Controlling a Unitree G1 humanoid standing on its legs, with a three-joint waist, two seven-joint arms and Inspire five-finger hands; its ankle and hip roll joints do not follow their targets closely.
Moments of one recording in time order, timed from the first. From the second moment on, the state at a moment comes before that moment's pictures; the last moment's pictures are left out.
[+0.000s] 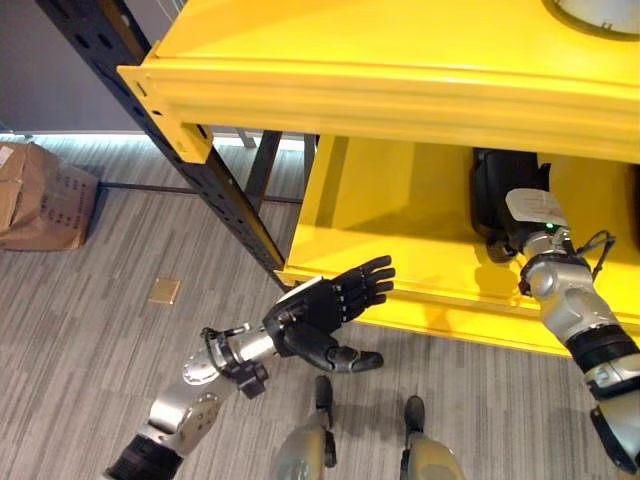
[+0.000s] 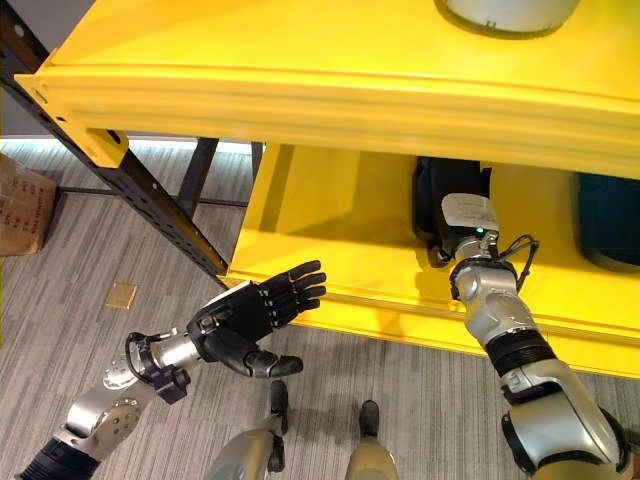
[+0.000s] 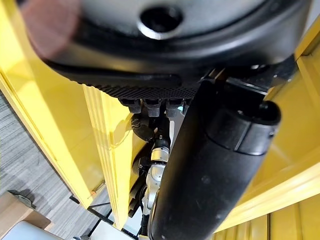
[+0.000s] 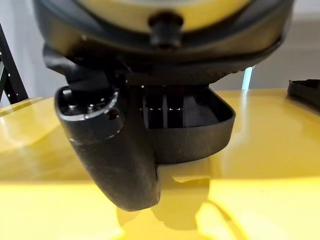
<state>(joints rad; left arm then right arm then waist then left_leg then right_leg) -0.08 0.61 -0.31 -0.13 -0.81 0.00 -0.65 -0.66 -0.75 0.40 0.55 -0.66 0.20 -0.03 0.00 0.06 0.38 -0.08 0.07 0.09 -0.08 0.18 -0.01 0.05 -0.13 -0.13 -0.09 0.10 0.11</state>
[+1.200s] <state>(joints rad) -0.05 0.61 -0.27 -0.13 -0.77 0.04 -0.69 -0.58 -0.80 0.37 0.53 -0.61 0.14 0.13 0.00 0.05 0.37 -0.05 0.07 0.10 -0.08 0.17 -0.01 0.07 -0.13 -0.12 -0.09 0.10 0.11</state>
